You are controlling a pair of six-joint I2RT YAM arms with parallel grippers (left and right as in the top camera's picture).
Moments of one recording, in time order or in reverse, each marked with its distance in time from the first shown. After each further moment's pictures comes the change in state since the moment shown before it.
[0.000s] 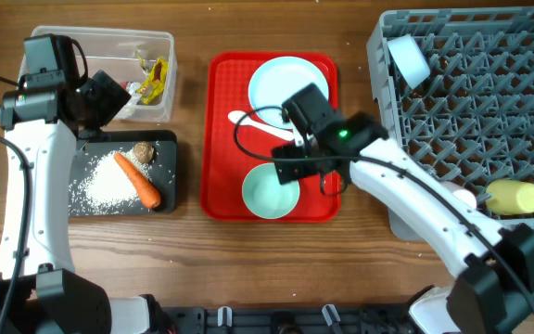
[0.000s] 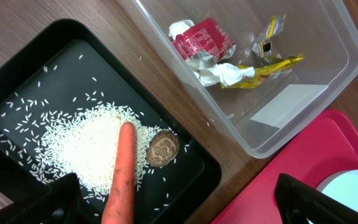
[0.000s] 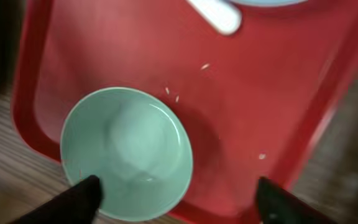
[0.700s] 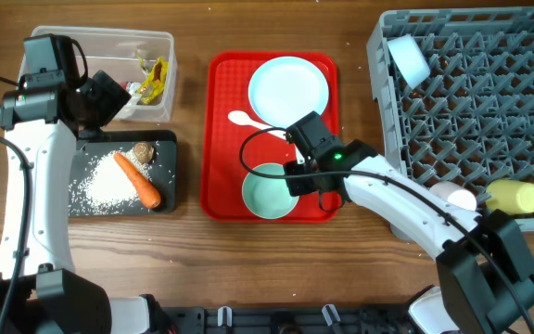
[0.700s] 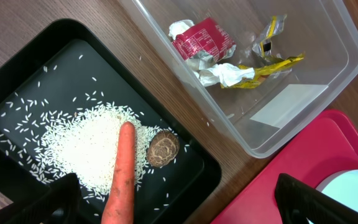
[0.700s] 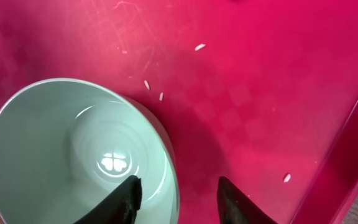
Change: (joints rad) left arm 0.000 0.000 0.000 0.000 0.000 0.000; right arm -0.003 0.019 -0.237 0.277 -0.010 0.025
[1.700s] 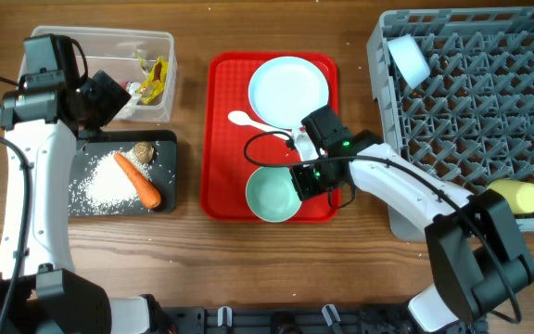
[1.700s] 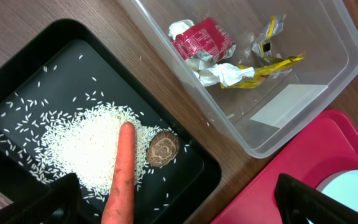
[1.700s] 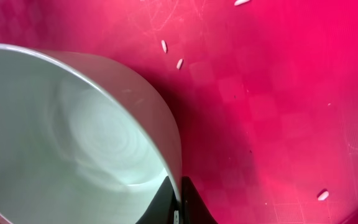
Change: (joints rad) left arm 0.000 0.000 0.000 0.000 0.000 0.000; right arm -0.101 0.082 0.000 -0.040 -0.239 -0.217
